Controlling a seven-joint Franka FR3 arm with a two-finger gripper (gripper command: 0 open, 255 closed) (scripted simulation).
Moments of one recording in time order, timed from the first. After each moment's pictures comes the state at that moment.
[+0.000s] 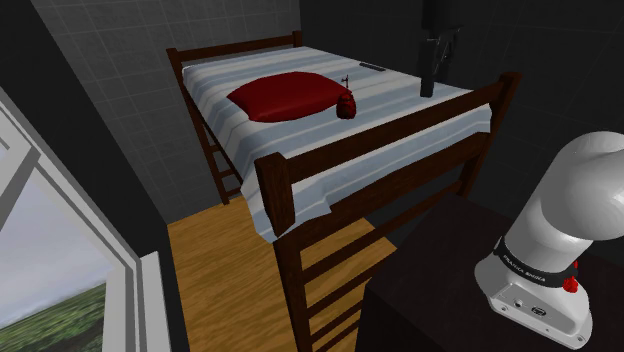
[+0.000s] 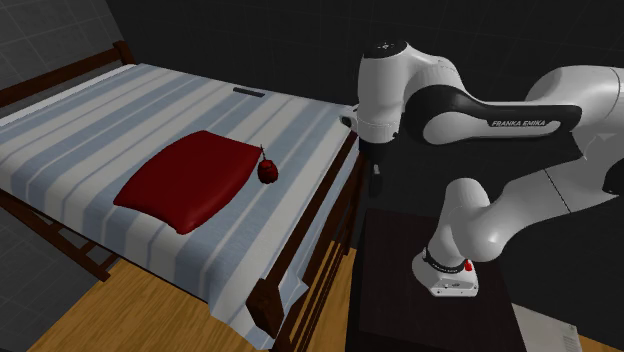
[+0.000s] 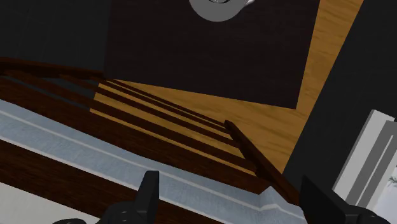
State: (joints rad) arm -0.01 -0.76 0.07 -2.32 0.01 1.47 -0.08
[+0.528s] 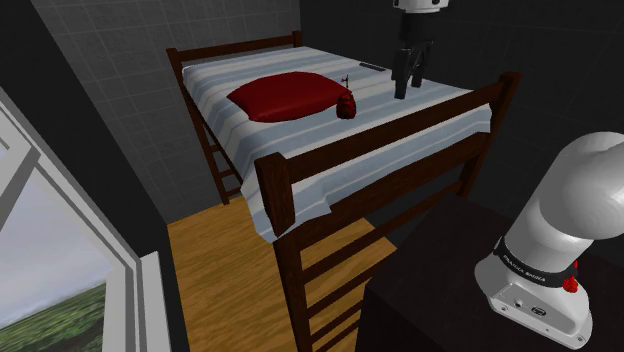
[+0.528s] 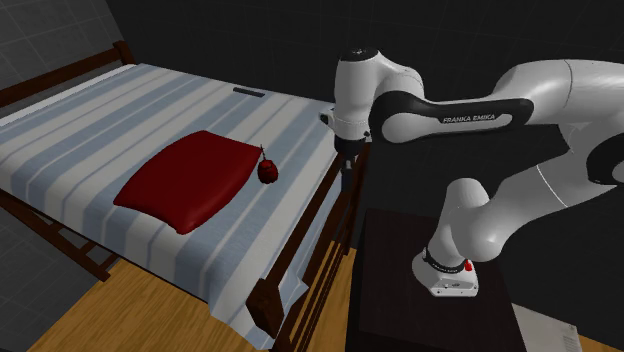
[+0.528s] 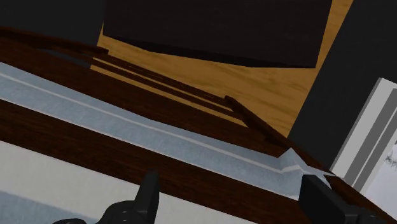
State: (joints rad) arm -0.03 -0.63 0.00 -2.33 0.00 1.69 -0.13
